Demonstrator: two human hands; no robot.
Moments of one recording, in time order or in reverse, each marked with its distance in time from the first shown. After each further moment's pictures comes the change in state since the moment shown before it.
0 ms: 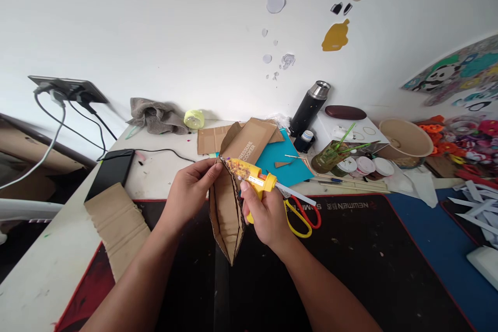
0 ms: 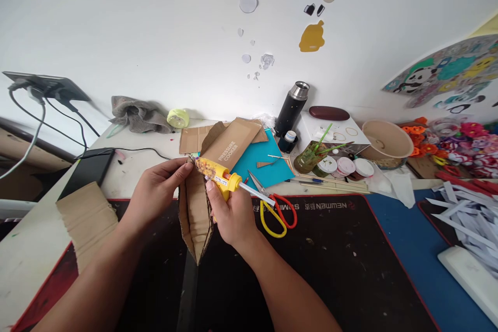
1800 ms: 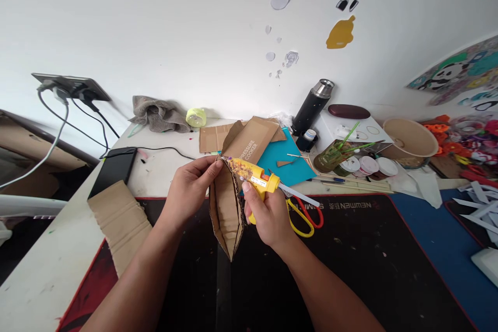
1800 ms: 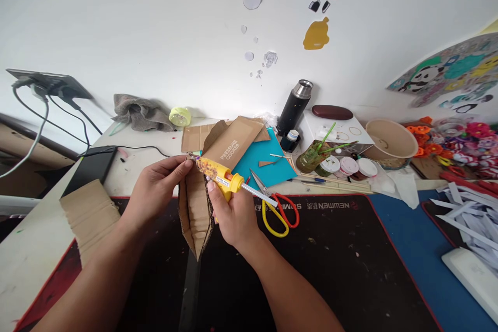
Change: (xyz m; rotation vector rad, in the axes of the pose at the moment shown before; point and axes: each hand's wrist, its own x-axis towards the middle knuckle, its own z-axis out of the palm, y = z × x) left_hand 0.000 0.001 -0.004 -0.071 -0.001 -0.006; right_hand -0.002 0.000 0.001 0.021 -0.007 -0.029
